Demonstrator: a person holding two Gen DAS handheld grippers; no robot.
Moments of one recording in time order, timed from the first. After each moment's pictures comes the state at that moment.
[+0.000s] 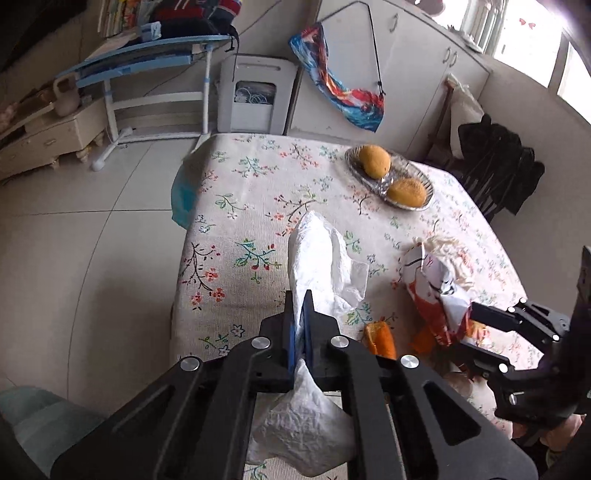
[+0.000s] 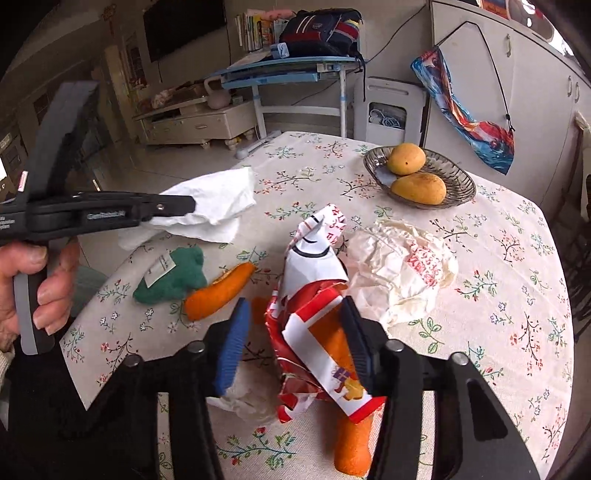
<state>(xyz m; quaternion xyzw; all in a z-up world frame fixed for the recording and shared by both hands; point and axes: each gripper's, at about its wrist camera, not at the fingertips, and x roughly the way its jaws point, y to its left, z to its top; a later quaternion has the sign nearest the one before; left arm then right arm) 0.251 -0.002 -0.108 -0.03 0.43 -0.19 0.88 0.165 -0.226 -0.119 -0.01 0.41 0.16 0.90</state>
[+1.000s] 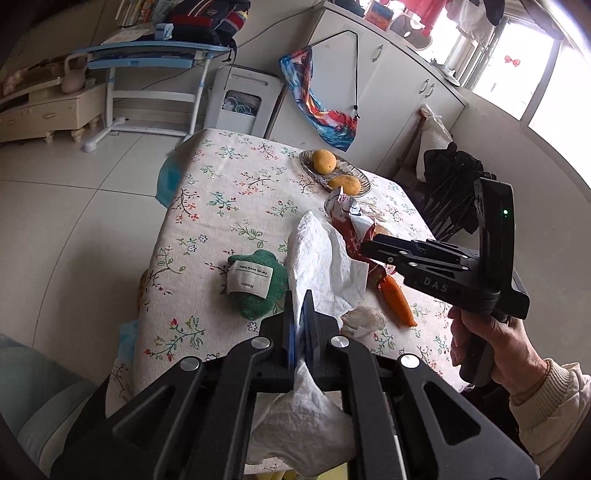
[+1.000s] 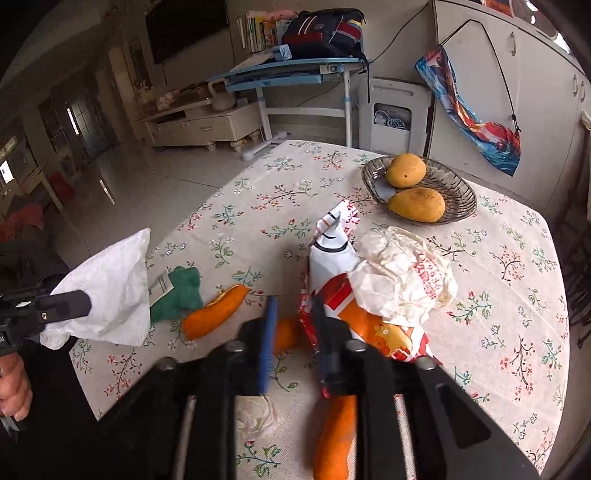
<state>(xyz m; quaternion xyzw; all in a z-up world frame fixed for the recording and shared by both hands) 0.135 0.017 -0.089 -0.10 0.41 -0.23 0.88 0.183 -0.227 -0.107 -0.02 0.41 0.17 0.89</state>
